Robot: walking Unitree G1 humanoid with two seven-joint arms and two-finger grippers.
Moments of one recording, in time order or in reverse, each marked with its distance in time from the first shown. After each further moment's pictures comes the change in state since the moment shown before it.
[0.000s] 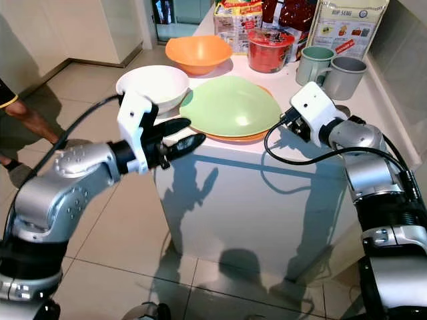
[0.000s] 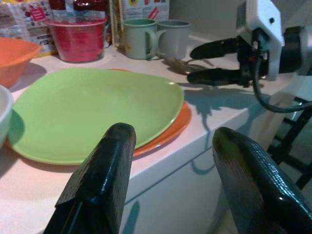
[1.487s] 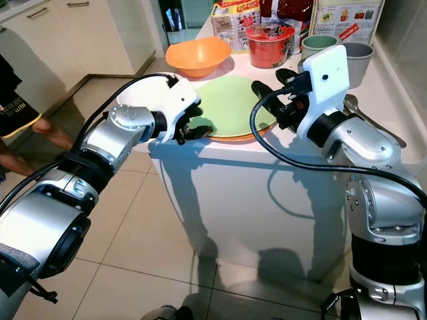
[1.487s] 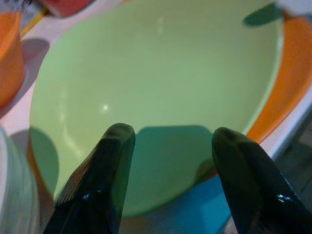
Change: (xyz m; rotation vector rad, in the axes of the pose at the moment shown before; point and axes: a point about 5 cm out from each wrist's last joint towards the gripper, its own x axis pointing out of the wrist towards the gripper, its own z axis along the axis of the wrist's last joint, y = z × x) left arm 0.076 0.058 -0.016 0.318 0.296 0.002; right arm -0.064 0.030 0.089 0.381 -0.415 0.056
